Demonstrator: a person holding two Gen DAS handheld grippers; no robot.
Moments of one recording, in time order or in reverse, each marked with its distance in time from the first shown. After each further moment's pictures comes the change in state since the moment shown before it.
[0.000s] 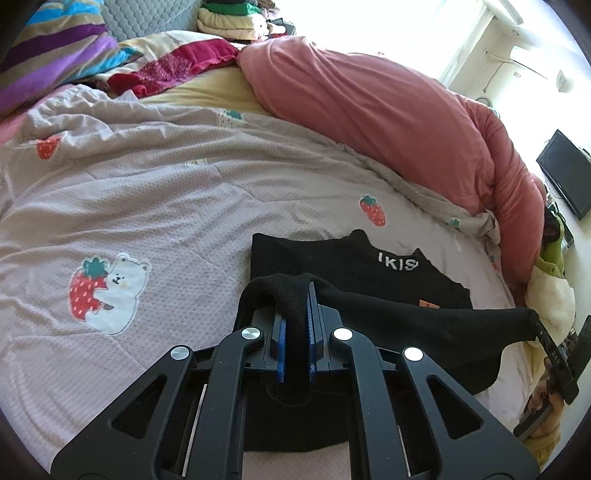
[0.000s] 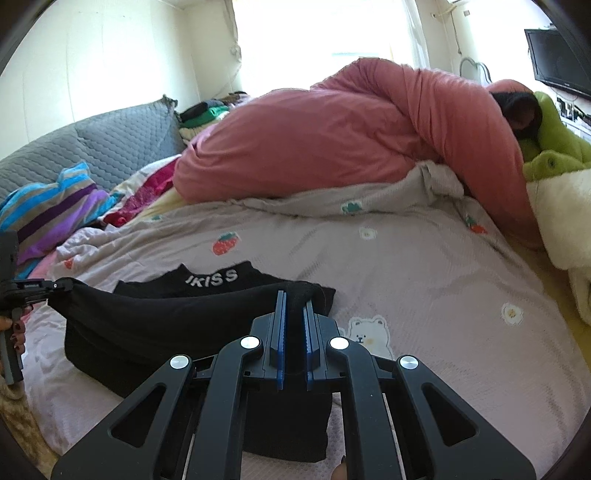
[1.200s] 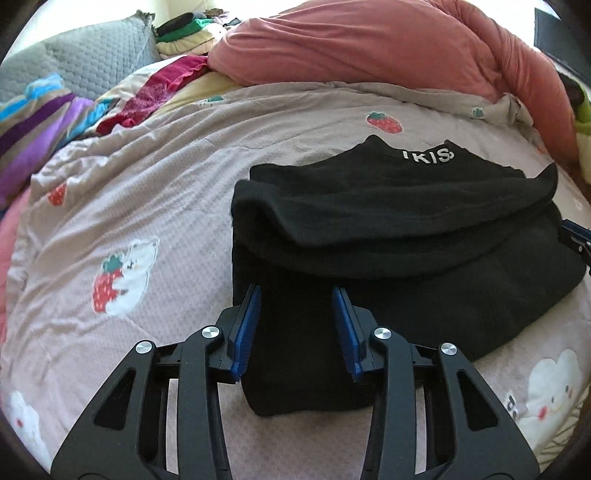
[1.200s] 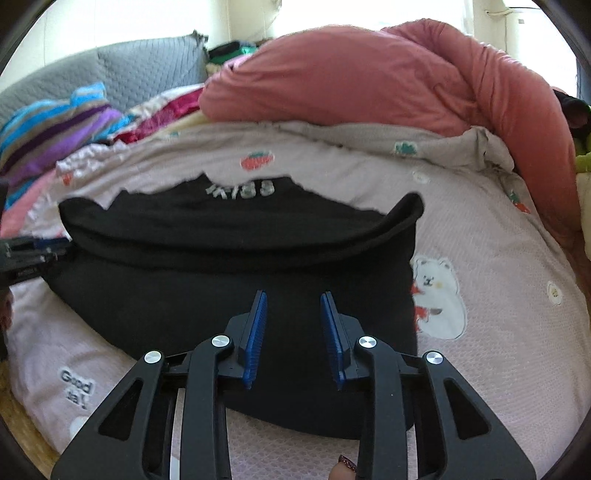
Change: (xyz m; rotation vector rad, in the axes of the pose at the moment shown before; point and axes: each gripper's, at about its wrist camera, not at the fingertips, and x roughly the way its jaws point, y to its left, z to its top) left arm 0.038 -0.032 -0.069 0.375 0.054 0.272; right arm 0.056 0.064 -0.062 -0.196 0.191 -0.019
